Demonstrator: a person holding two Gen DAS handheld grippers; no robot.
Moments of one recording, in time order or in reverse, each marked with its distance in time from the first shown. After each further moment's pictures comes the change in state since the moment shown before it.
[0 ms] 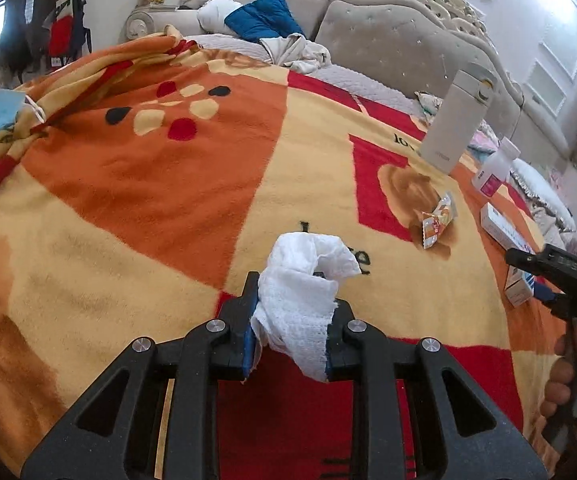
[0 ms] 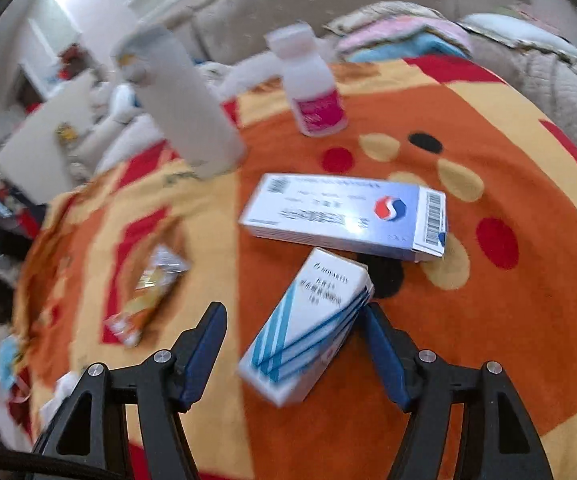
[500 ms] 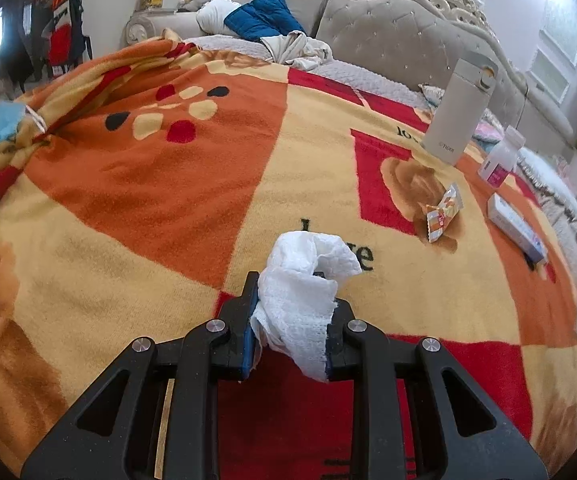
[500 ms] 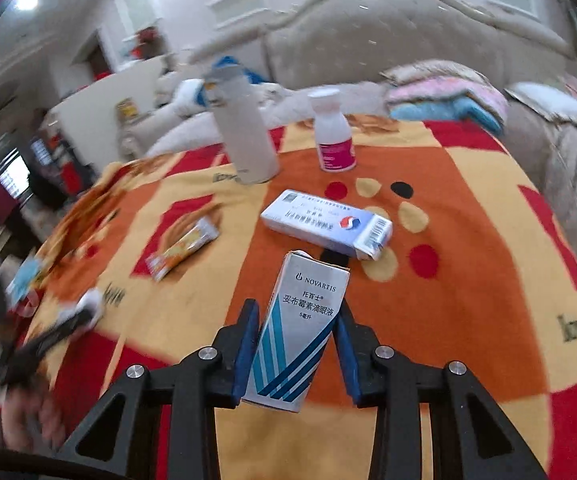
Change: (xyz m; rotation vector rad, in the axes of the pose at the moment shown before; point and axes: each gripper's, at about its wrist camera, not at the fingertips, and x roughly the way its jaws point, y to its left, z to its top) left arm 0.002 -0.008 0.001 0.045 0.005 0.048; right arm -0.105 -0.046 -0.041 -0.295 -0.119 0.153
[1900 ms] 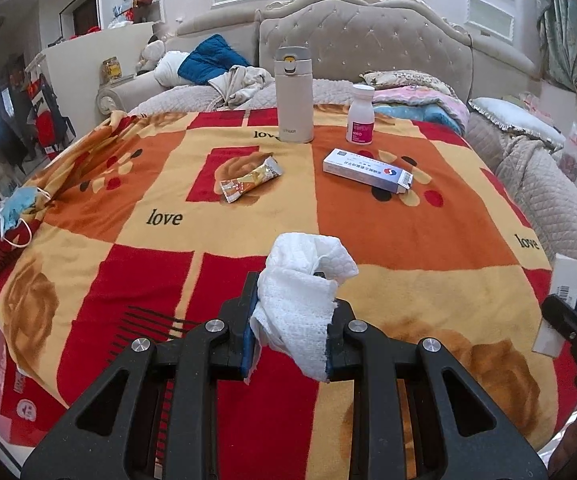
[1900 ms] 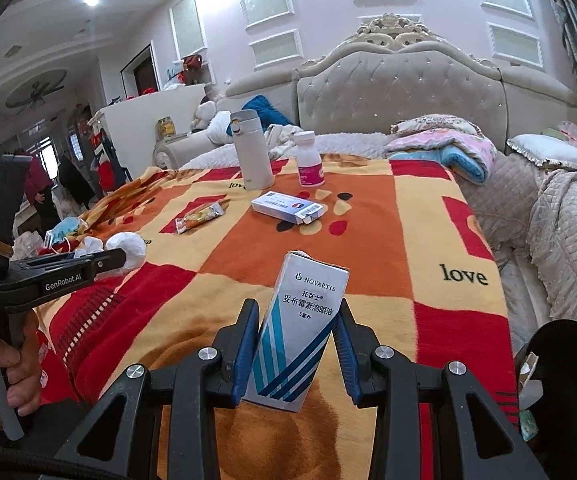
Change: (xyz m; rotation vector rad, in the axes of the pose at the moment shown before) left arm -0.126 -0.201 -0.085 0.231 -0.091 0.068; right arm -0.120 -0.062 -0.097 -0.115 -0.188 0.021
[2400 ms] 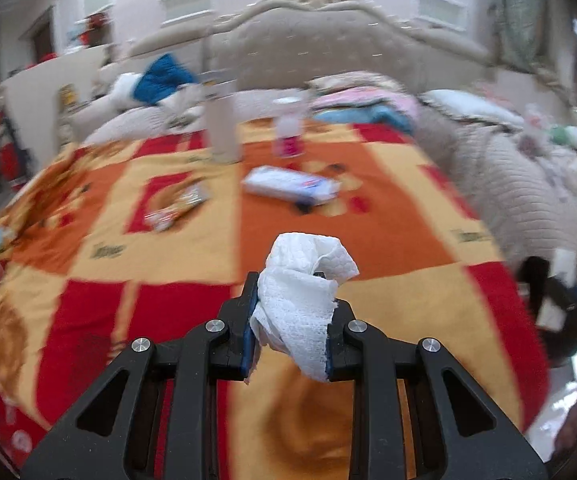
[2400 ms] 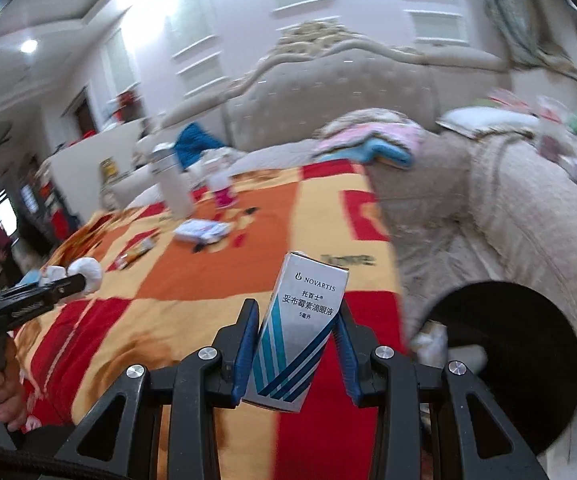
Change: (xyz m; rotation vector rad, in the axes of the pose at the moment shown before) left arm -0.017 -0.072 0.013 0.121 -0.033 -0.173; right arm -0.055 -0.087 -0.015 0.205 -0.051 -0.175
